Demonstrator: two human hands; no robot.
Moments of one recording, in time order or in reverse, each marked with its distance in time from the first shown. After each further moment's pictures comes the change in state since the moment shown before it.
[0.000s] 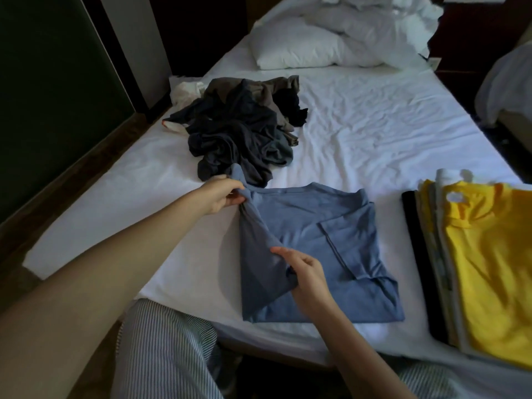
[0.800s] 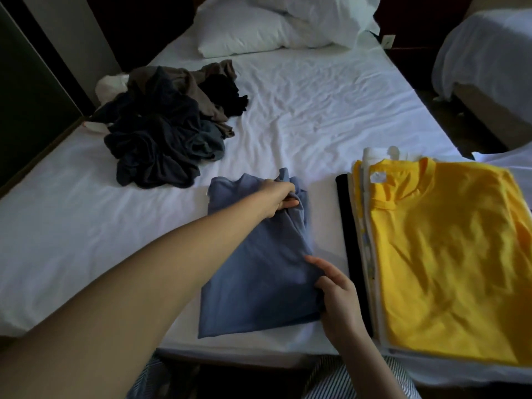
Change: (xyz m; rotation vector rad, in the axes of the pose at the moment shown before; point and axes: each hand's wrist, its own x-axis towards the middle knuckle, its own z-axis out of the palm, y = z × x) left_hand -0.014 -0.024 0.261 0.056 -0.162 -0.072; right_hand -0.023 -0.025 -0.168 -0.084 0.374 -0.044
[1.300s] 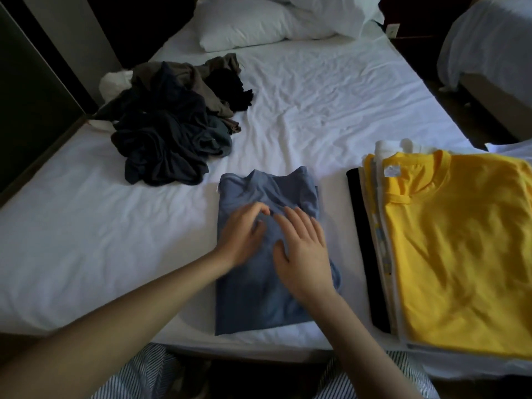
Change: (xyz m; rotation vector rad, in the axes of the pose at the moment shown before) left_hand -0.049 -0.073 -0.100 0.772 0.048 0.840; right_hand 0.014 -0.020 0.073 -1.081 0.088 -0.989
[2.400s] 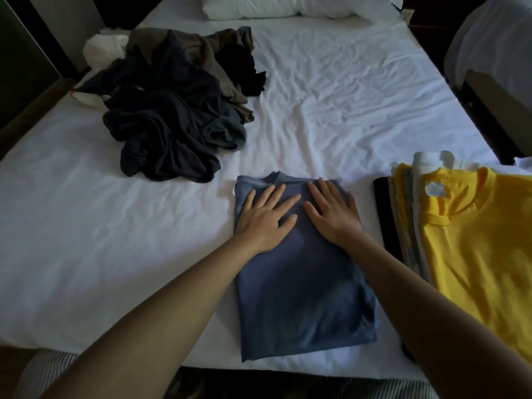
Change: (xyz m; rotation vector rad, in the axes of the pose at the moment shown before) left_hand 0.051 -0.045 0.019 0.539 -0.353 -0.060; right_hand 0.103 0.089 0.054 -0.354 -0.637 0.183
